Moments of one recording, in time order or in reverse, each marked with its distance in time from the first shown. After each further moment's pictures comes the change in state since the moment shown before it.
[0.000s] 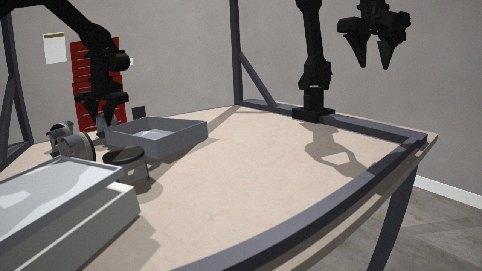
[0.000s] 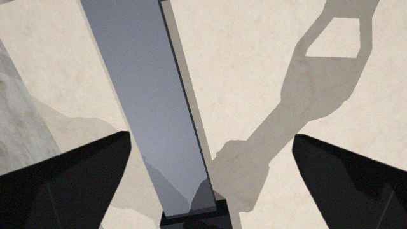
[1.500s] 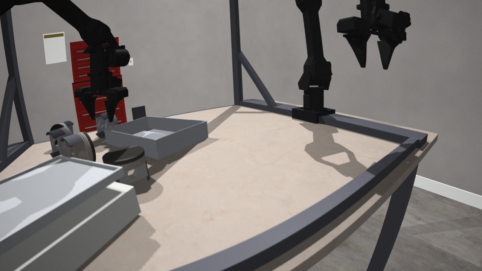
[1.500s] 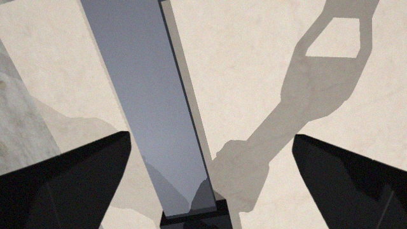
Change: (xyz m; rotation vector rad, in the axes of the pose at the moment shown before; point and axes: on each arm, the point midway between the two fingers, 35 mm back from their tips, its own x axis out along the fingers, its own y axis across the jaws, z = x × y) left arm 0.000 0.000 0.000 0.000 0.000 0.000; right arm -0.014 0.002 0.001 -0.003 -0.002 0.000
